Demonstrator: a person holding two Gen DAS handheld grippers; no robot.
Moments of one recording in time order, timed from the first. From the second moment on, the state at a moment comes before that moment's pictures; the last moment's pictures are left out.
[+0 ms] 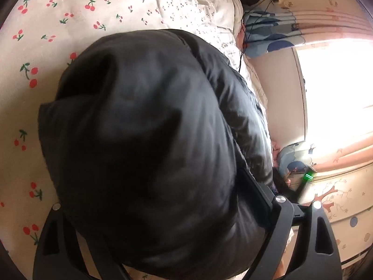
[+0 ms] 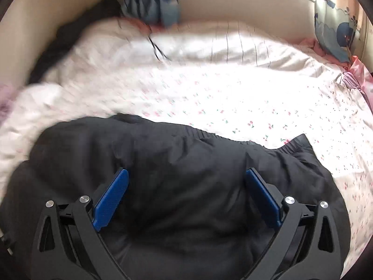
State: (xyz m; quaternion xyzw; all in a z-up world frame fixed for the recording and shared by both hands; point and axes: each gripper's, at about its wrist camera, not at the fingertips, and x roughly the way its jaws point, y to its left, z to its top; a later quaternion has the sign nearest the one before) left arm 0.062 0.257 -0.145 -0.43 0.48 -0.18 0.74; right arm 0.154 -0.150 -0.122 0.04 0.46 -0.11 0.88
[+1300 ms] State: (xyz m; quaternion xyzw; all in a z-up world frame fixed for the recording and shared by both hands) left arm 0.049 0.247 -0.135 -0.36 0.47 -0.15 0.79; right arm 0.122 -0.116 -0.082 0.02 0.48 -0.06 0.87
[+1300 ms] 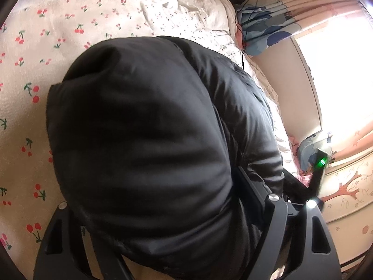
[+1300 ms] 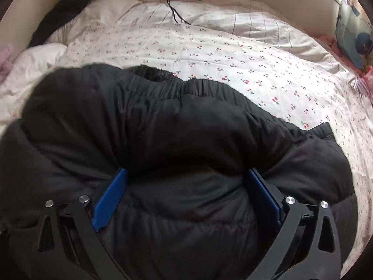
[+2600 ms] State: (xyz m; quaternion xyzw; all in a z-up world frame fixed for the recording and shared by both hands) left arm 0.005 0.284 -0.092 -0.39 0.41 -0.23 0.79; right arm -0.201 -0.287 -0.073 0.47 0.26 0.03 0.84
